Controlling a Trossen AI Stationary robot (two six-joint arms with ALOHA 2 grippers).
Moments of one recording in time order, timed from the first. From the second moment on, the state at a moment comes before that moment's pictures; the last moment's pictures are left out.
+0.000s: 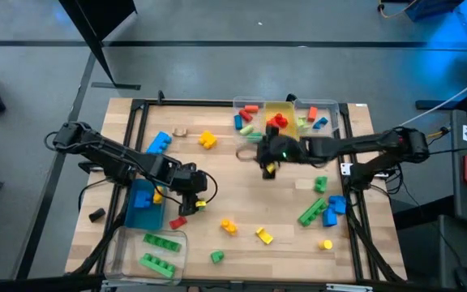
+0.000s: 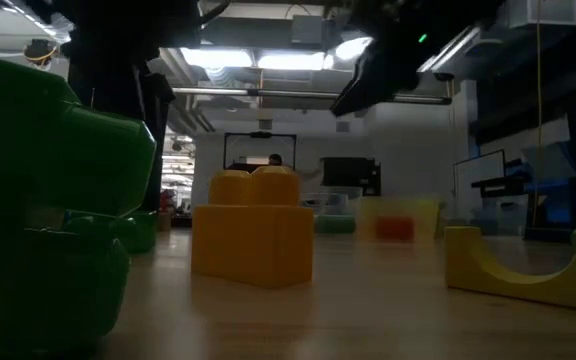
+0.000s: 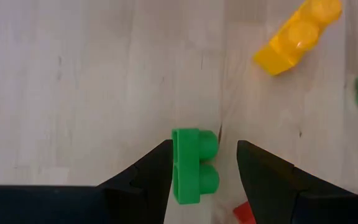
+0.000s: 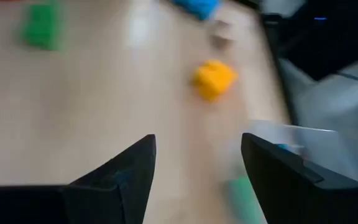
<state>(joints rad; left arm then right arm) -0.26 1.42 0.95 -0.65 -0.06 -0.34 0.01 1.41 0.98 -0.22 0.27 -0.28</state>
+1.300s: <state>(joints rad) -0.23 1.68 0.95 -0.40 -0.03 -0.31 0.62 1.40 0.98 -0.32 0.09 0.27</state>
